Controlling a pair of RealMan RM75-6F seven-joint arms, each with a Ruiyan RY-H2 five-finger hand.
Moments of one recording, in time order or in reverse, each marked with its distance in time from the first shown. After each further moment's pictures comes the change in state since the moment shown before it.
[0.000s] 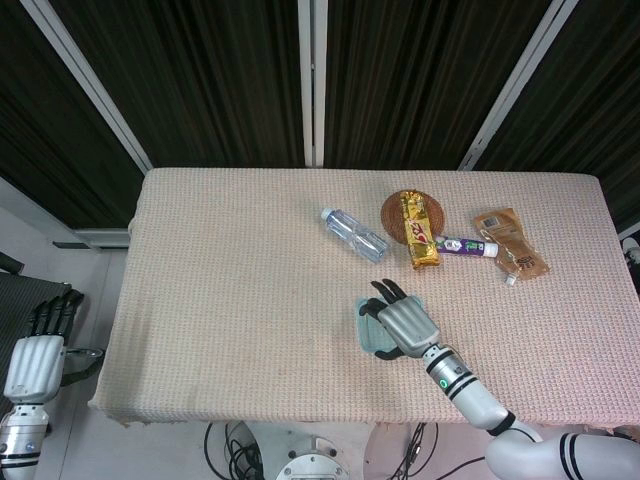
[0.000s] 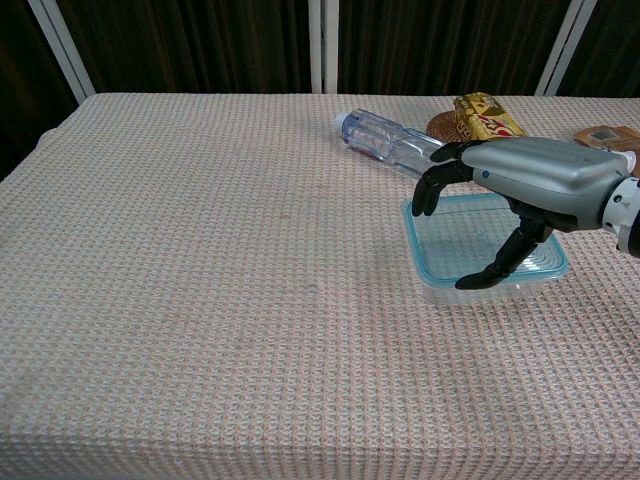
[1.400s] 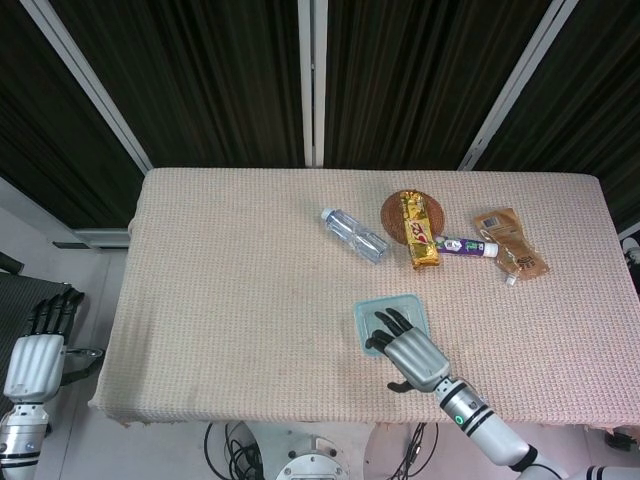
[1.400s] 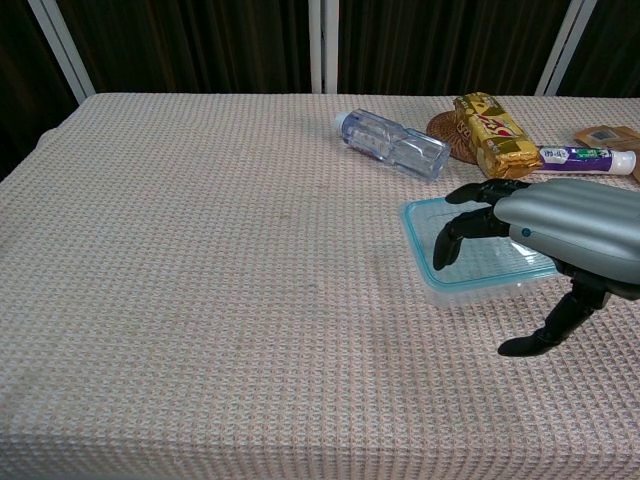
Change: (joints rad) left arm -0.002 0.004 0.000 -0.005 0.007 0.009 0.002; right arm -0.099 0.067 -0.121 -0.103 -0.182 0.056 -0.017
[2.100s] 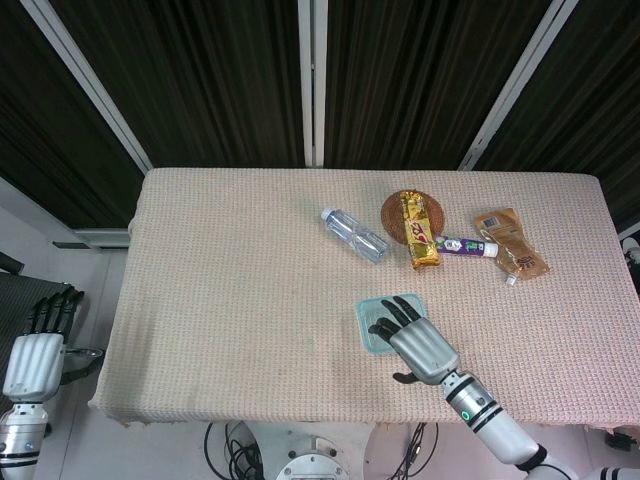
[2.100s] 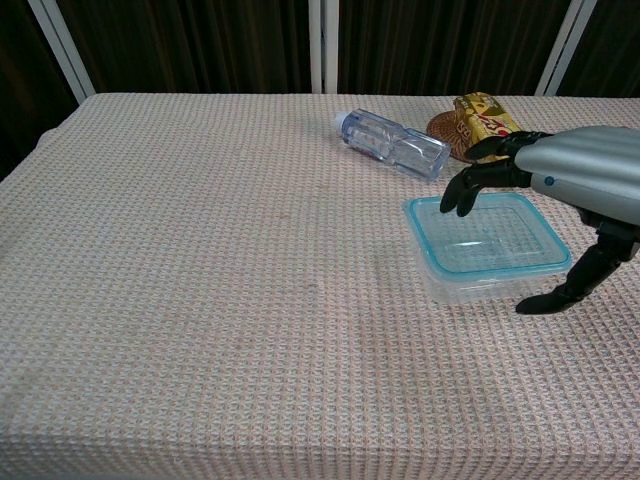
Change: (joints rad) left arm -0.001 0.010 -0.002 -0.015 0.001 0.005 0.009; right arm 0.012 0.074 0.028 -0.104 0.028 0.032 -0.074
